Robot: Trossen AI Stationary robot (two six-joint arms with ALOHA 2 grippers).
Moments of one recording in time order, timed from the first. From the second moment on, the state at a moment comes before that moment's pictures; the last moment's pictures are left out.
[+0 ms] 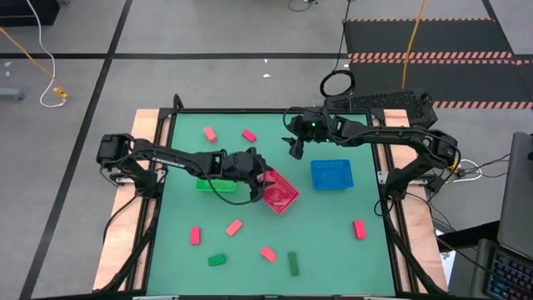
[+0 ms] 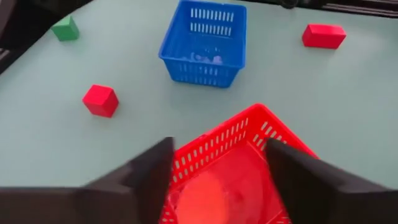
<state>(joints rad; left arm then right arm) 0.01 1.60 0.95 0.08 -0.09 -0.12 -0.41 1.50 0.96 -0.05 0.00 -0.15</state>
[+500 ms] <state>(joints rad) -0.10 1.45 1.01 -0.22 -0.05 -0.37 -0.41 1.50 0.96 -0.06 0.00 -0.18</state>
